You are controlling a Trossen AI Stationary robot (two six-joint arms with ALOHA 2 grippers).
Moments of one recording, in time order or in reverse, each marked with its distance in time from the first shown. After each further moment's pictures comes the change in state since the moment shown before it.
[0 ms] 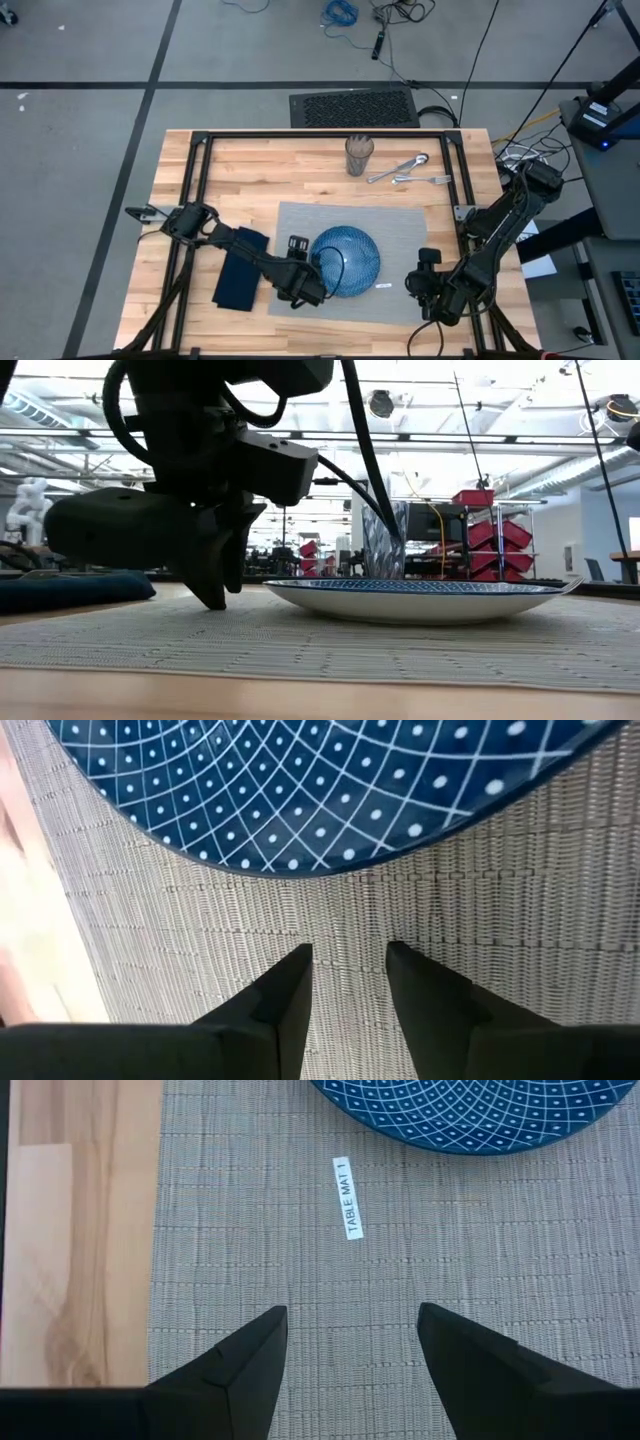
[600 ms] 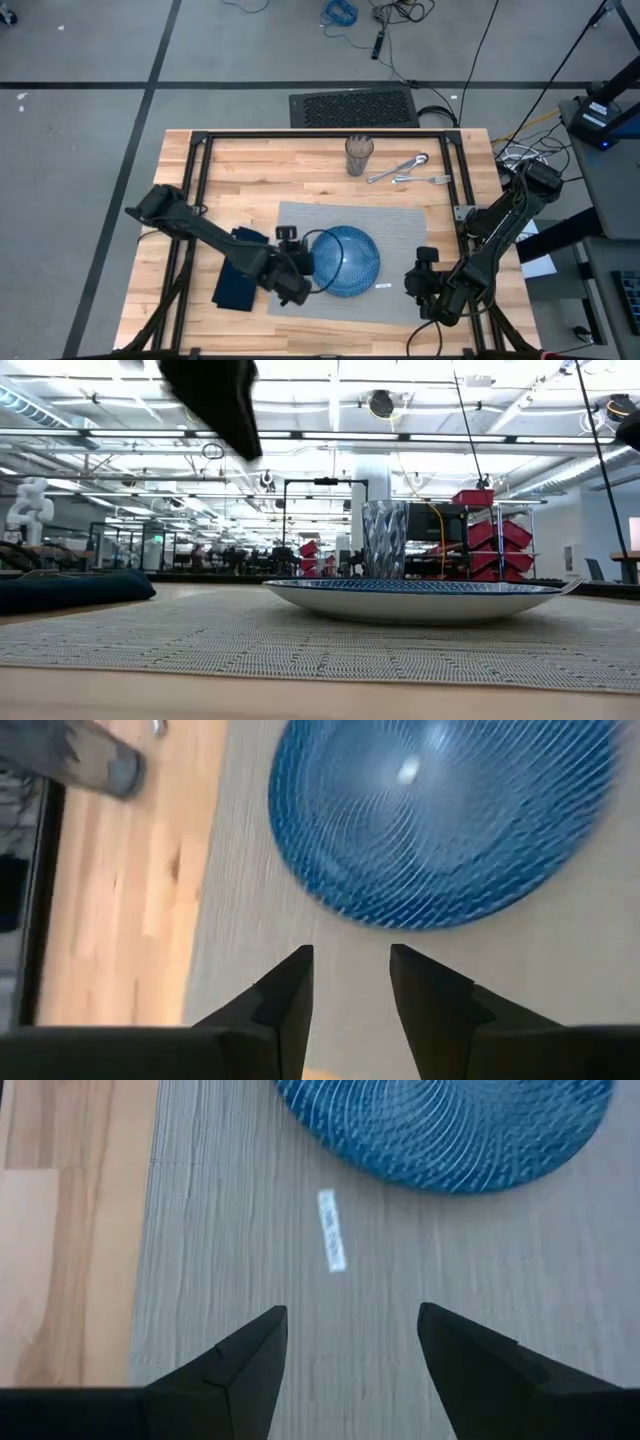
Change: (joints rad) left arm -0.068 -0.342 -0.005 0.020 -0.139 -0.174; right arm -0.004 0.003 0.000 0.014 0.070 -0.040
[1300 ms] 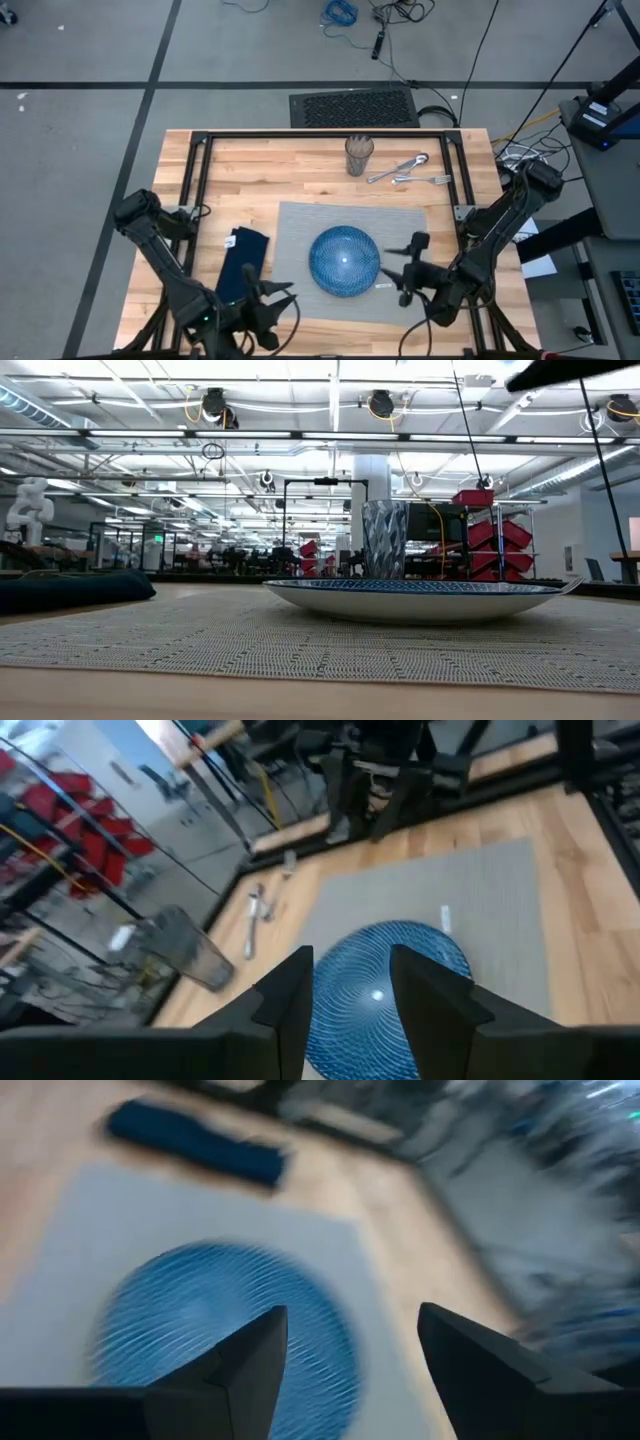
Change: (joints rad) left arm -0.400 -0.090 0.001 0.322 -0.633 0.015; right arm -0.062 -0.010 0.060 0.201 0.641 -0.401
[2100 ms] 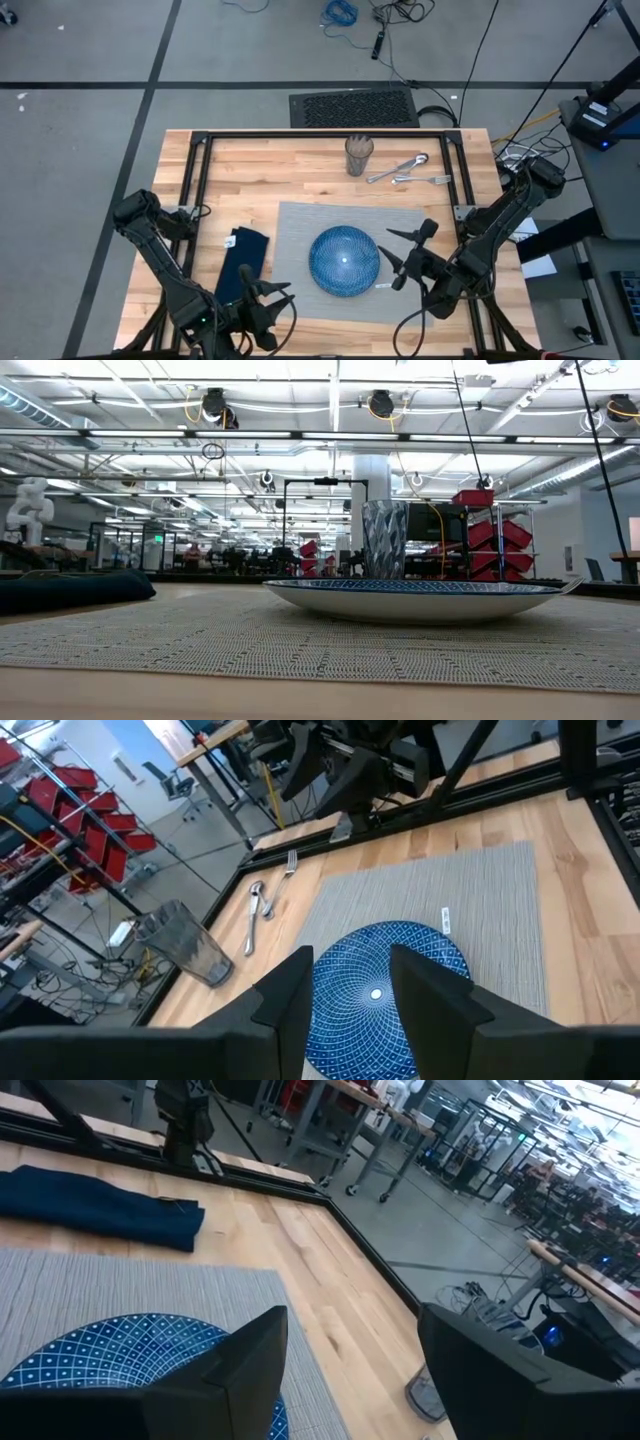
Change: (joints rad) left arm -0.016 0.000 0.000 -0.028 -0.015 -0.053; right arm -0.042 -0.041 0.017 0.010 0.225 -0.018
